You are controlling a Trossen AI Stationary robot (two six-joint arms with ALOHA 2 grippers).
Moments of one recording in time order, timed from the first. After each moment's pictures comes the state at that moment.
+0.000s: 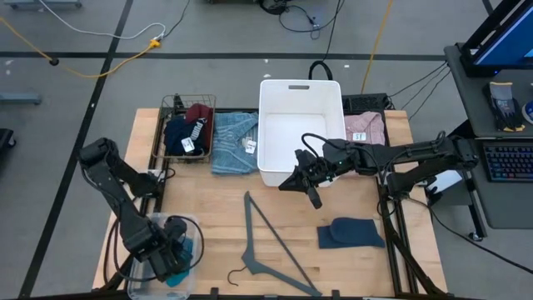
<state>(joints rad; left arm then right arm) -0.96 1.51 1.16 -1.20 0.07 -1.89 0.06 1.31 1.09 -0.05 -0.26 0.35</state>
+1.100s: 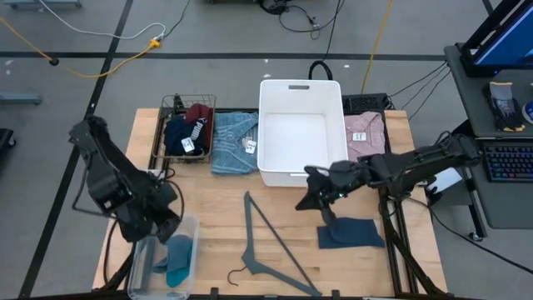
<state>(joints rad) -0.92 1.09 1.16 -1.23 -0.32 -1.61 0.24 1.24 1.09 -0.32 -0.16 0.34</state>
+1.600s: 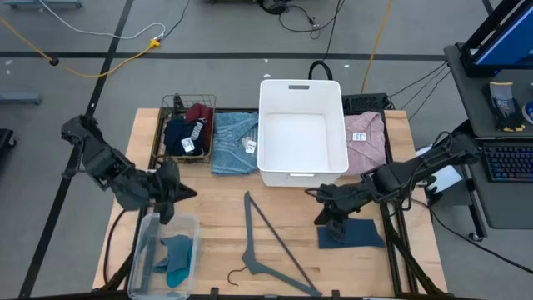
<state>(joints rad) -0.72 0.94 1.16 -1.00 -0.56 -0.88 0.40 1.23 1.09 -0.60 -0.08 0.81</state>
